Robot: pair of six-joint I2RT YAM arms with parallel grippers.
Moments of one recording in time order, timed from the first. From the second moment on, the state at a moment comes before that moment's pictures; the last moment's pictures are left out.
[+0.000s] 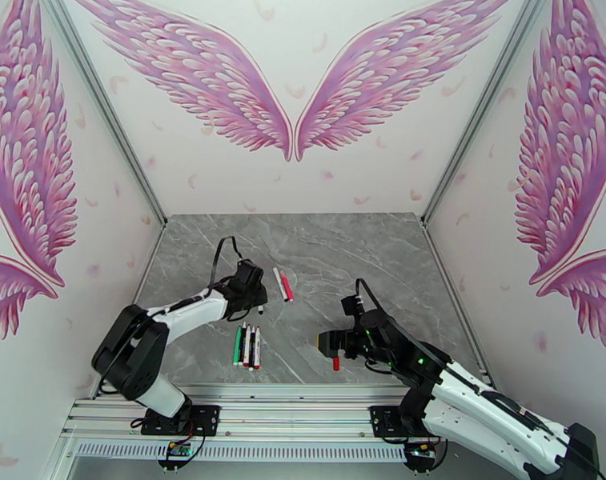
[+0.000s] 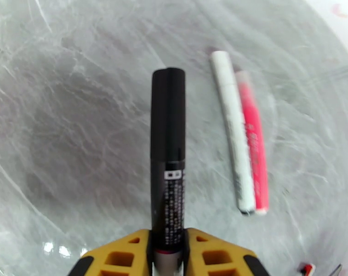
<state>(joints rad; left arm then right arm) -0.56 1.52 0.84 -0.23 -0.09 -0.73 0.77 0.76 0.54 -0.46 -0.13 0.69</state>
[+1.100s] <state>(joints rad) -0.99 1.19 0.50 0.11 0.01 -0.63 0.77 1.16 0.73 -0.14 -0.21 0.93</state>
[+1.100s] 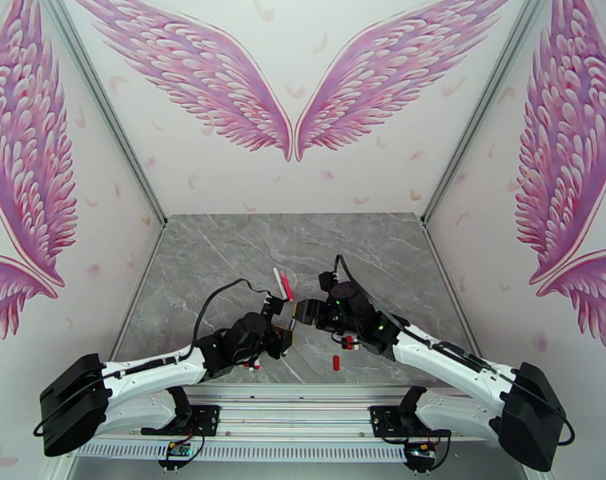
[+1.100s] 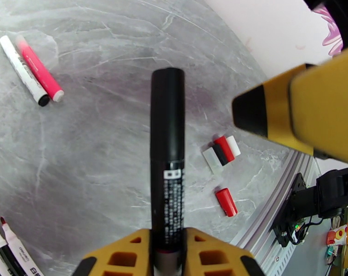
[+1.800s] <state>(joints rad) -1.01 1.19 0.51 0.11 0.02 -0.62 0.73 1.25 0.73 -0.10 -0.28 0.94</state>
